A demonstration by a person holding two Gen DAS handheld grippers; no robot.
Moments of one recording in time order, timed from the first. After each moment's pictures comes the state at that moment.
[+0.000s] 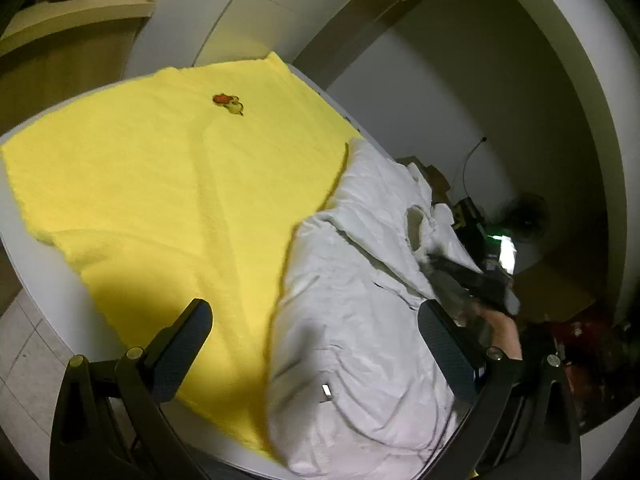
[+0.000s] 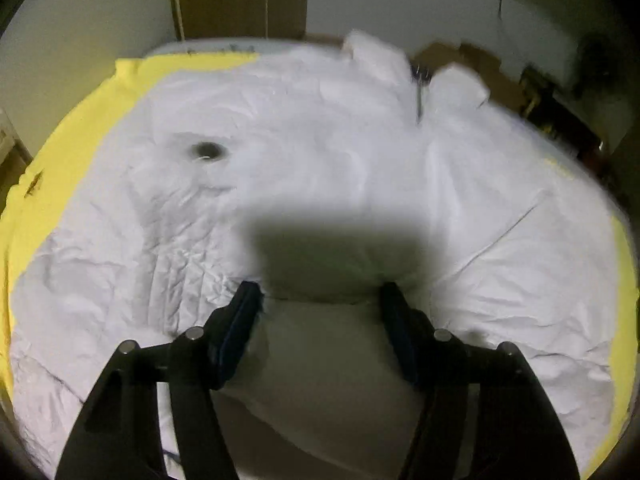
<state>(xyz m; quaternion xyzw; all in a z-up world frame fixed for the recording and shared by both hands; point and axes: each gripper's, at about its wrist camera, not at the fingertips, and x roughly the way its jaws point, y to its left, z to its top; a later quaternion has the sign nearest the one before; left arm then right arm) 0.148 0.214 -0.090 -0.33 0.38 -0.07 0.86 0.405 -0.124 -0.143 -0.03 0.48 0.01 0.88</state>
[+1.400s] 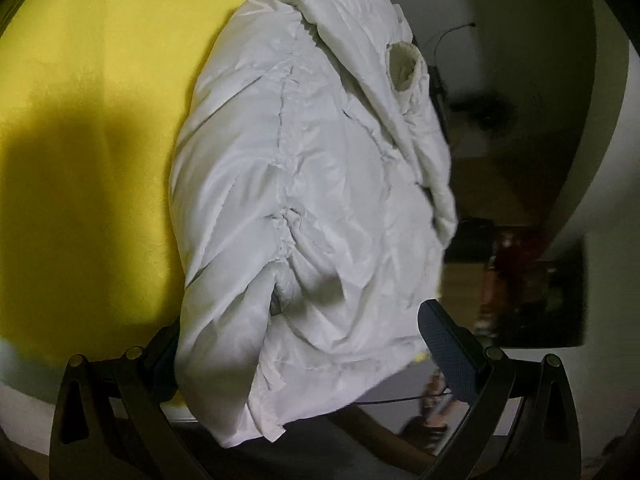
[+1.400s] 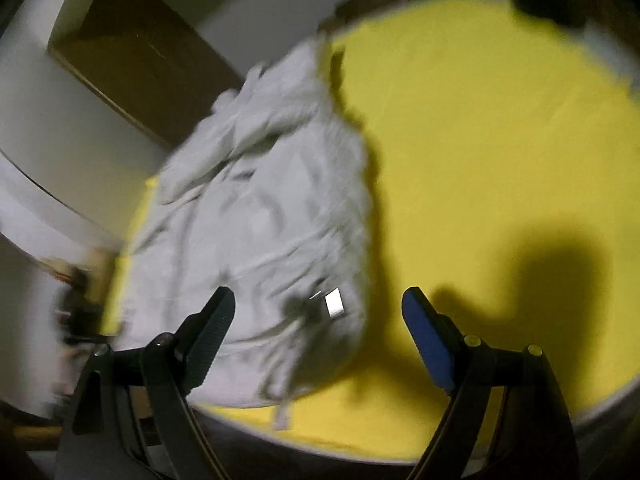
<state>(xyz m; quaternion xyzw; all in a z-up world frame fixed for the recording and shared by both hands) 0.201 0.159 -0.173 -0.39 0.60 -0.28 0.64 0.055 -0.419 -0.155 0.34 0.44 0.06 0.83</state>
